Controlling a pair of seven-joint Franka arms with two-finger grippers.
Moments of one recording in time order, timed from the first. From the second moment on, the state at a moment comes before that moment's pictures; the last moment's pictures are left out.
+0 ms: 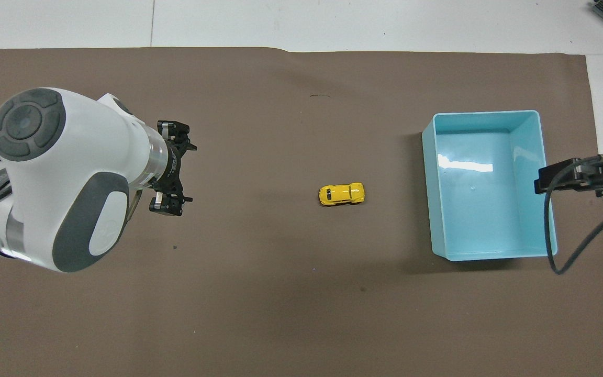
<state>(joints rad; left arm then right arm) -0.26 0.08 -0.14 -1.80 -0.10 2.00 -1.81 0.04 -0.03 -0.03 -1.58 0.01 1.50 0.07</state>
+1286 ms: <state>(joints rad) -0.55 0.45 -0.14 -1.49 -0.04 2.07 -2.25 0.04 -0.03 -0.03 -1.58 0.01 1.50 0.07</state>
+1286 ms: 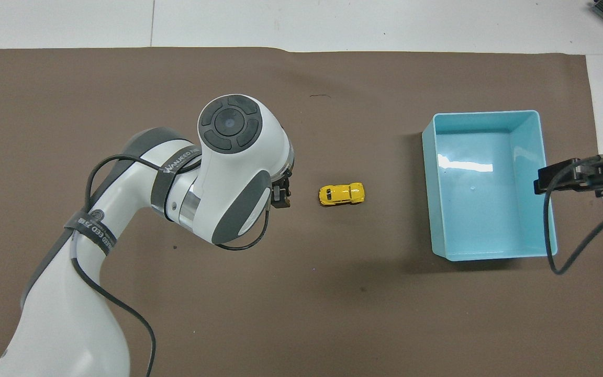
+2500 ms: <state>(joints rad) -0.66 0.65 -0.14 -1.41 0.02 2.22 -2.43 0.04 -0.03 -0.03 -1.58 0.01 1.50 0.07</state>
